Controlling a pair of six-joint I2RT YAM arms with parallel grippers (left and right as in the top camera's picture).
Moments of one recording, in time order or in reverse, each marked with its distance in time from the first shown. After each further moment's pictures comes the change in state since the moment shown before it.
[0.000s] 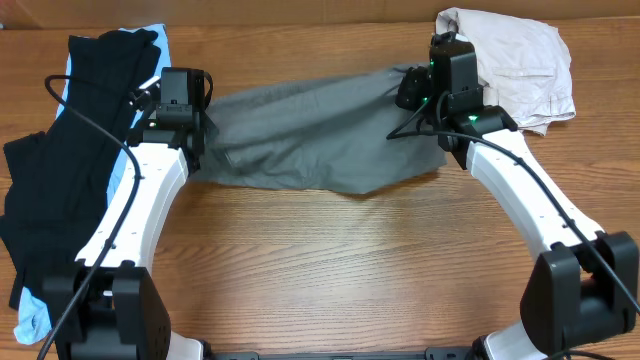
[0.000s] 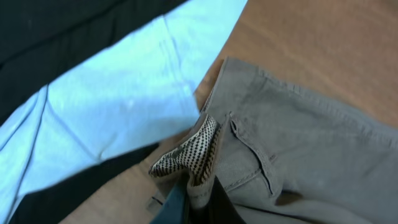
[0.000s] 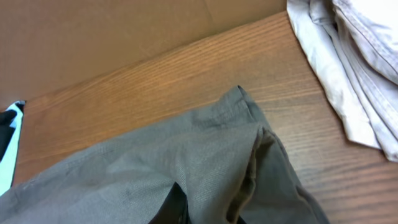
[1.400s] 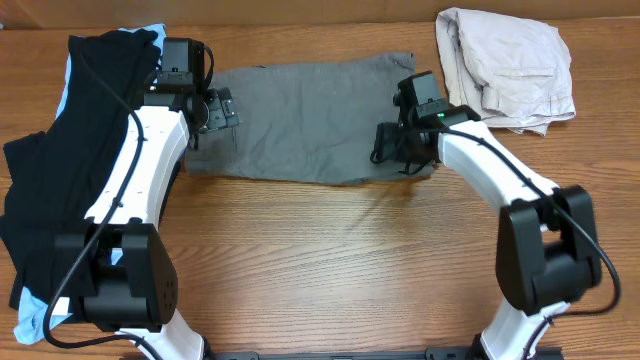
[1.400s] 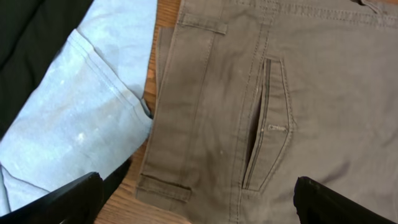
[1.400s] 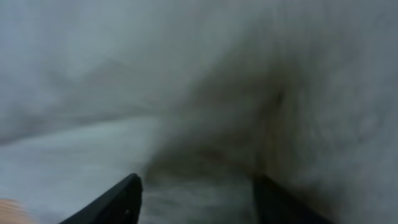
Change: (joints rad) left arm 0.008 0.180 0.248 -0.168 0.200 0.365; right arm 0.041 0.206 0.019 -0.383 -0.168 -0.129
